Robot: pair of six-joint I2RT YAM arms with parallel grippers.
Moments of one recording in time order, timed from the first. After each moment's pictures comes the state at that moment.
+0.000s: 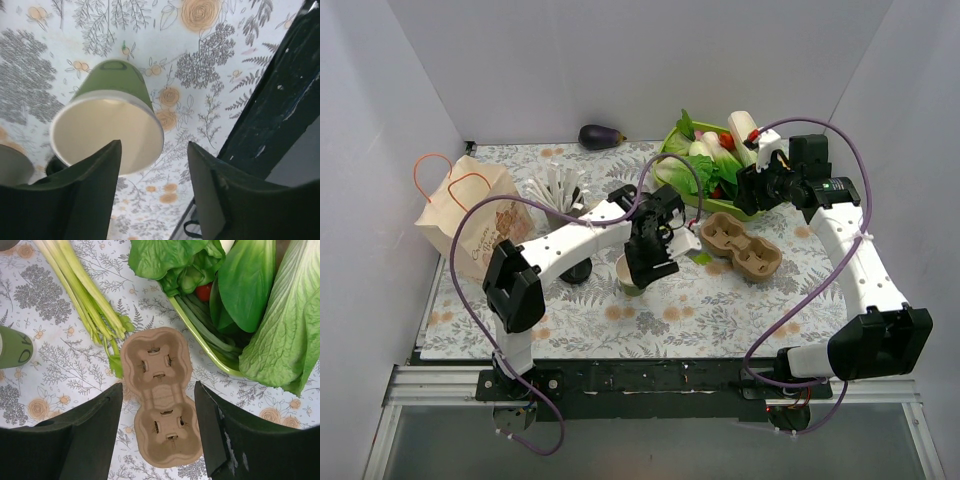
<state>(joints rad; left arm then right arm) -0.90 1.86 1.69 -1.24 0.17 0.44 0.14 1.36 1.36 -0.72 -0.39 -0.30</state>
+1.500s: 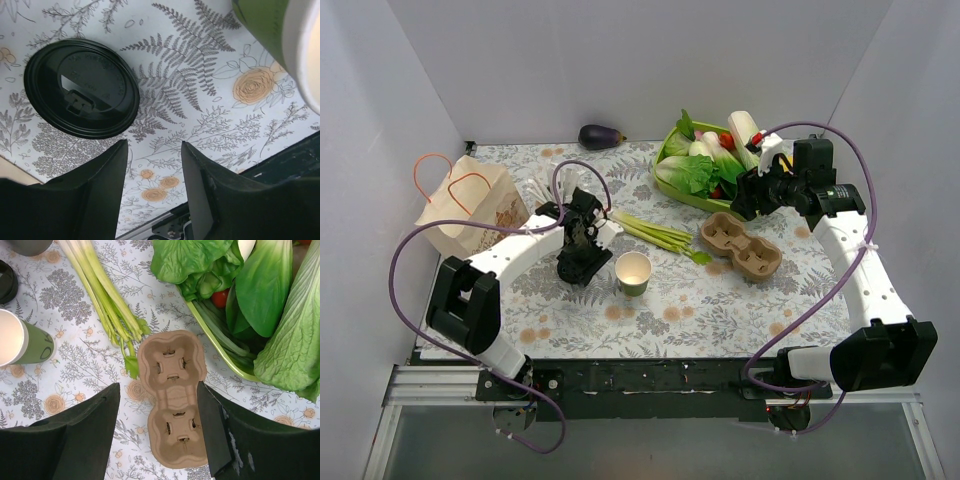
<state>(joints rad) -0.51 1.57 1.16 -0.96 0.09 0.30 0.14 1.30 1.32 -0.71 -0.47 -0.29</state>
